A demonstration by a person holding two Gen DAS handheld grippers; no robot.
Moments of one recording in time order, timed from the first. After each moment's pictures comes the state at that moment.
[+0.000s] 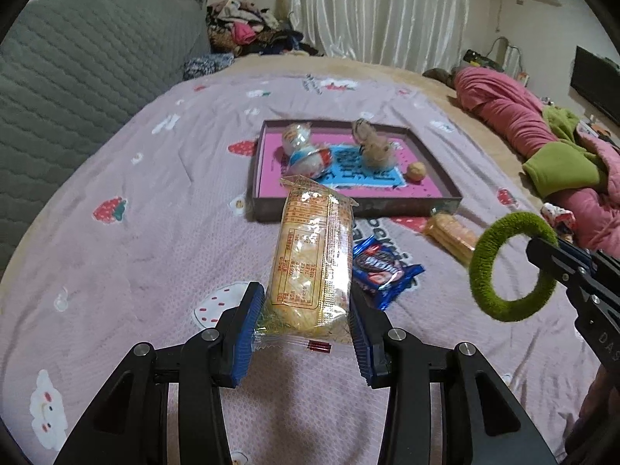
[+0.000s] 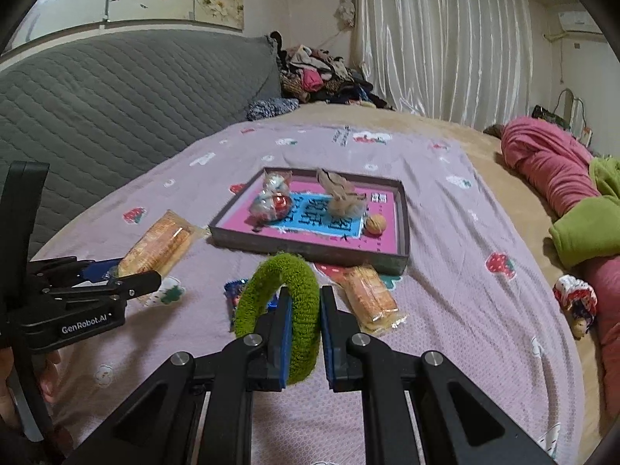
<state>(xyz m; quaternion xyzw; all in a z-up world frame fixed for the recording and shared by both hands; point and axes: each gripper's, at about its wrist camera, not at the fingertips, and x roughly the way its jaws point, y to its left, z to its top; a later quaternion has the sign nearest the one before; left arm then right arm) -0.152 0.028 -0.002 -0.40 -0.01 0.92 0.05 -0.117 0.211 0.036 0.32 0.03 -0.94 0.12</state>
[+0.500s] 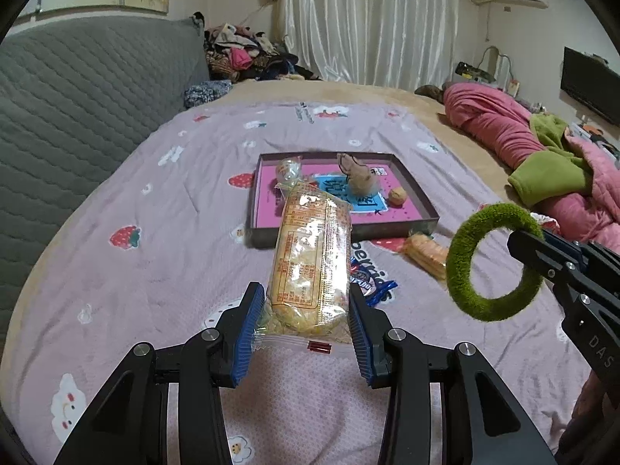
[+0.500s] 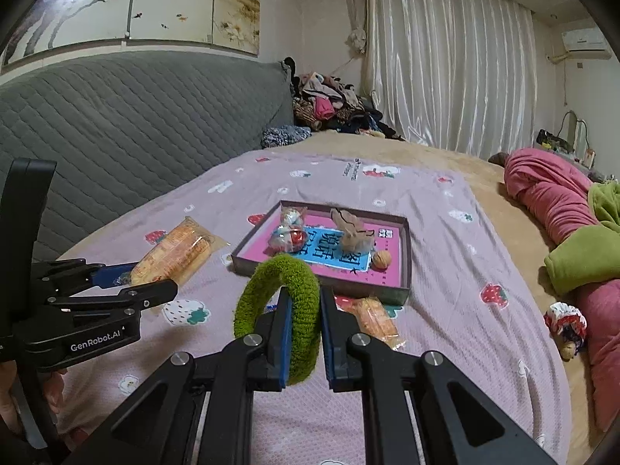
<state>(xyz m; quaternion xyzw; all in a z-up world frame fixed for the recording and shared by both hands) -0.119 0.041 0.043 -0.36 0.00 0.93 0.05 -0.092 0.206 0.074 0.27 0.04 -0.95 0.14</state>
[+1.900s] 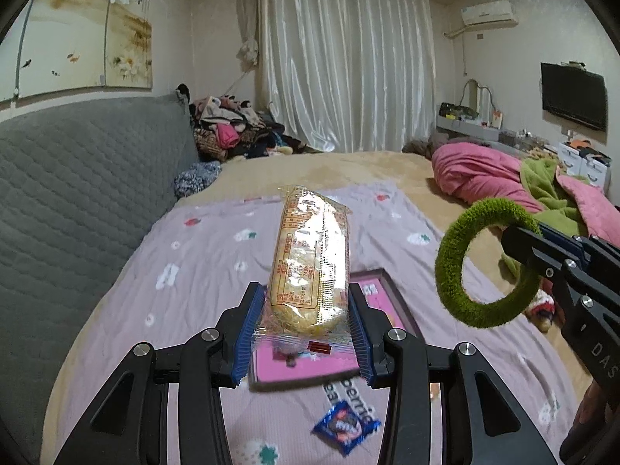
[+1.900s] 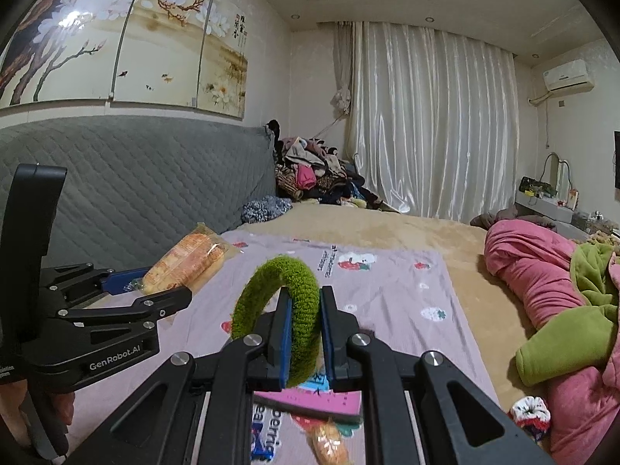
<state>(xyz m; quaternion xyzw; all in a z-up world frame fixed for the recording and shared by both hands) -0.209 0.074 0.193 -0.25 0.04 0.97 0.06 -0.160 0.221 0.201 0.17 0.03 -0.98 0.11</state>
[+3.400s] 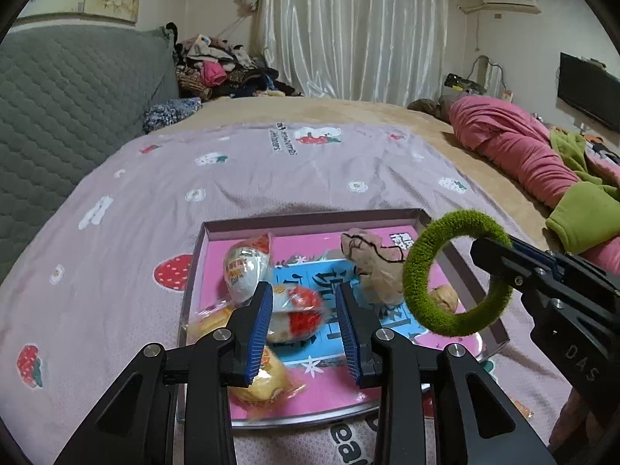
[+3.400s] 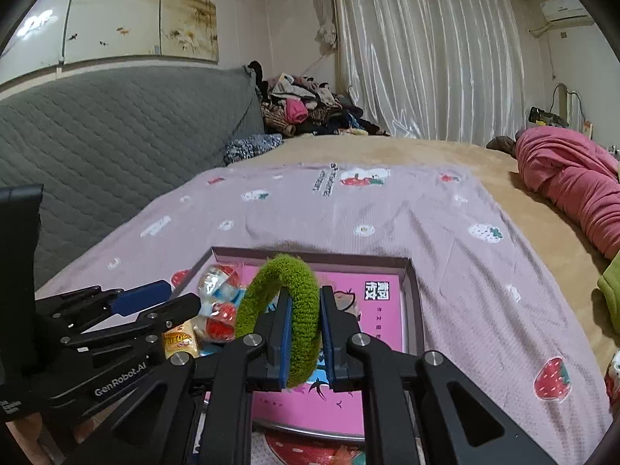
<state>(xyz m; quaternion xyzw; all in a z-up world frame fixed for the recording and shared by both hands) -0.375 0.079 -0.013 -0.33 0.00 0.94 0.08 -0.328 0.228 0.016 0.27 -0.02 -0.96 0.11</state>
